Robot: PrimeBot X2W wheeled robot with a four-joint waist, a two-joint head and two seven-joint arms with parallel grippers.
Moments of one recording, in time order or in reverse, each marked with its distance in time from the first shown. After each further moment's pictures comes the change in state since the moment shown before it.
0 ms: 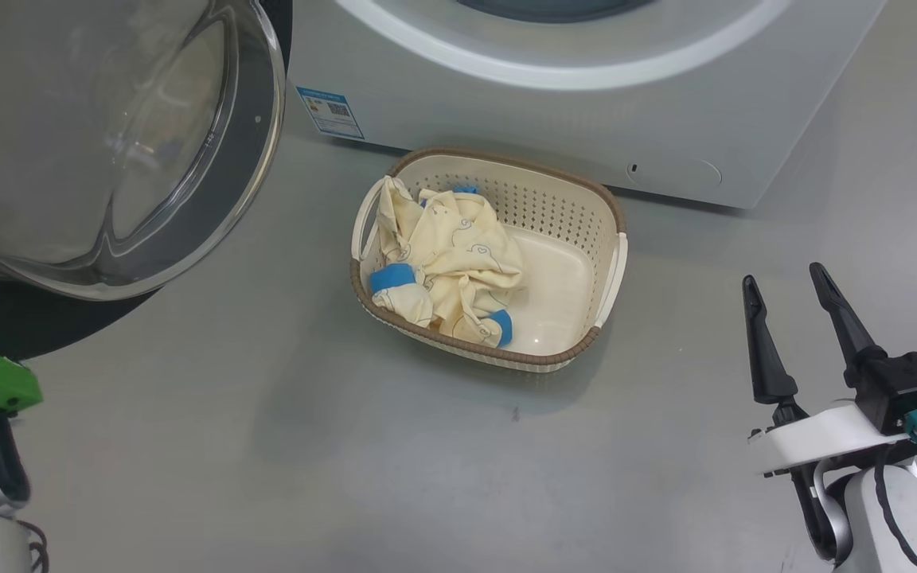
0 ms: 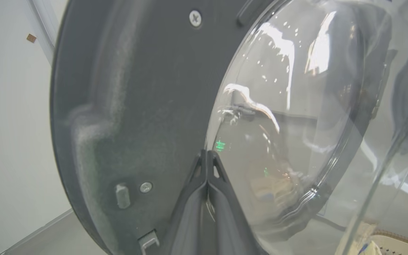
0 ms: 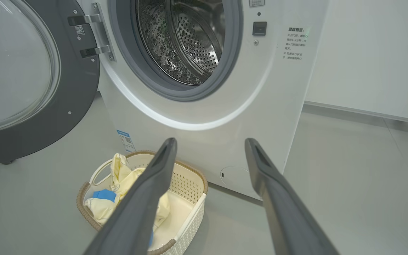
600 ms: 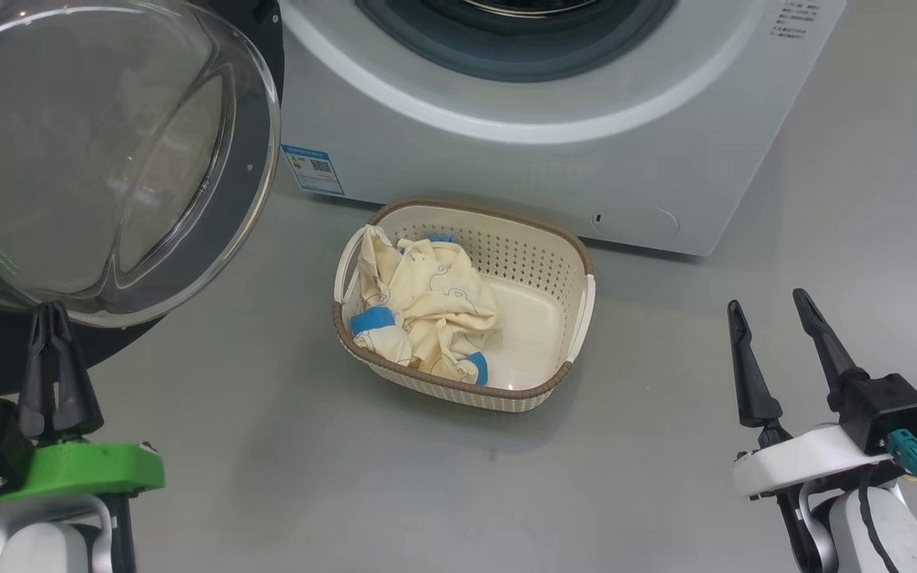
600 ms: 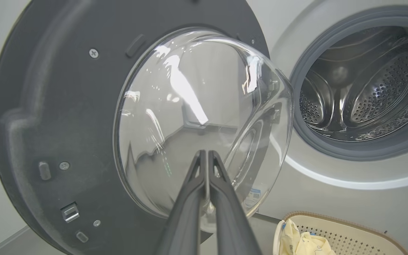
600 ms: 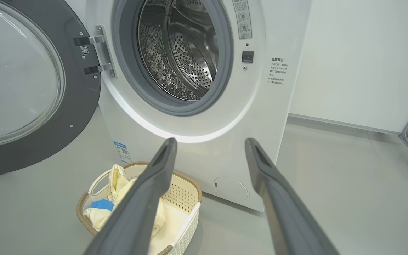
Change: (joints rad) left arm 0.260 -0.153 -0.083 -0.320 0.116 -0.028 -0.003; right arm 0.030 0.026 0.004 0.006 0.000 0.000 0.000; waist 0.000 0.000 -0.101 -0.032
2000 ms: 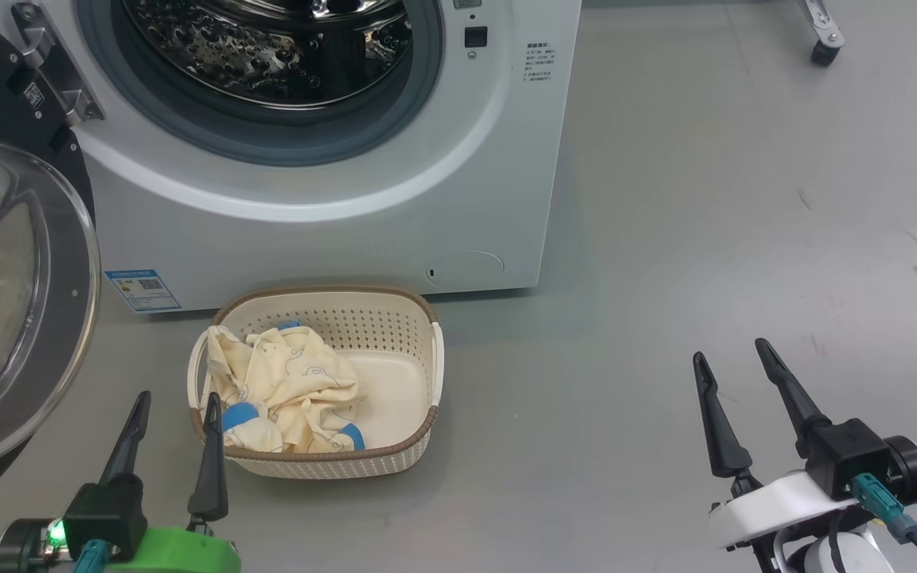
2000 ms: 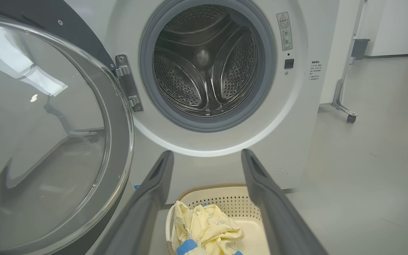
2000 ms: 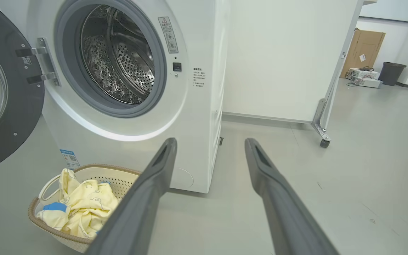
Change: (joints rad) left arm 0.179 0.005 -0.160 -0.019 0.073 -0.070 0.000; right arm 0.091 0.017 0.059 -0.015 -0.006 -0.012 0.000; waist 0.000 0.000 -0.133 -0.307
